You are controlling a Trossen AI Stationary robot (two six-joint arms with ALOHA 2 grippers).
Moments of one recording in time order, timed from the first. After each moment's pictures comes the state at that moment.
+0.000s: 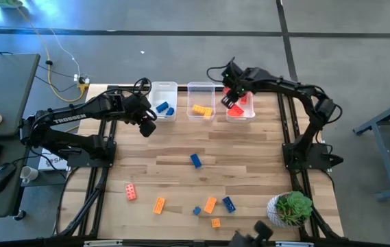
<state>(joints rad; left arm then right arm) 0.47 1.10 0.96 -0.97 -0.17 -0.36 -0.64 1.73 1.41 -0.86 0.17 0.01</state>
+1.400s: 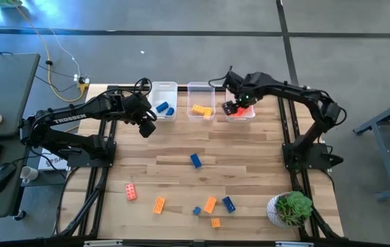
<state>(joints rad) 0.47 1.10 0.96 -0.97 -0.17 -0.31 -0.53 1.66 1.41 -1.11 0.08 0.53</state>
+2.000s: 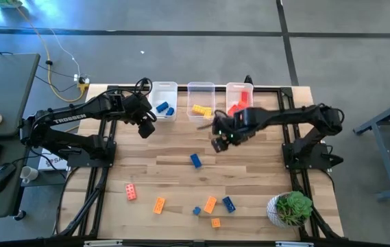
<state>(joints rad) 0.47 1.10 0.96 -0.97 -0.17 -0.25 -0.02 1.63 1.41 -1.11 -0.01 1.07</state>
